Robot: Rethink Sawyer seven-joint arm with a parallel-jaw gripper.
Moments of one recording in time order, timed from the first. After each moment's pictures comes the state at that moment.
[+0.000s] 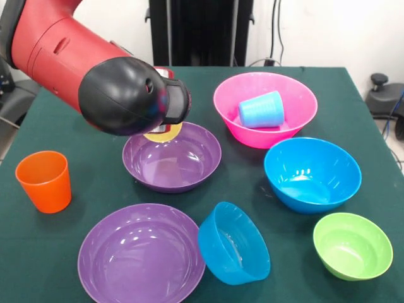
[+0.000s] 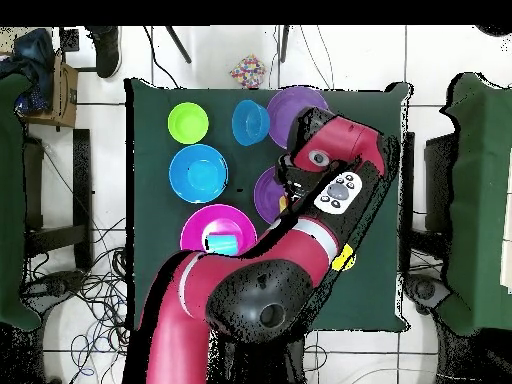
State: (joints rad) arm -0.14 0.17 -0.79 0.78 0.52 1.73 2.77
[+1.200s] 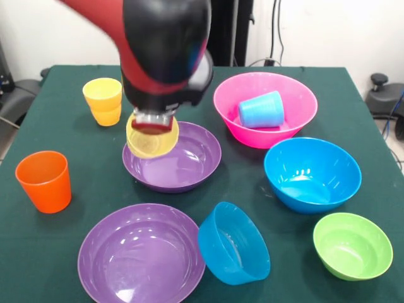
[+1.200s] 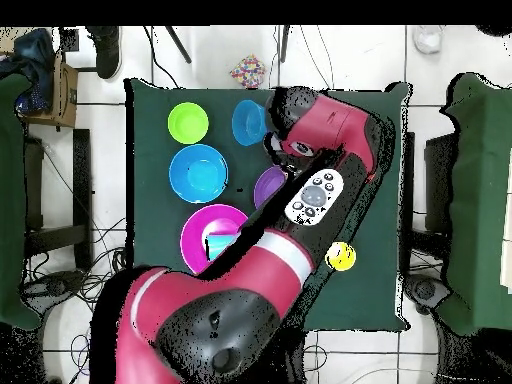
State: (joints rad) arm -0.04 -0.01 -0.80 0.88 0.52 1.33 2.77
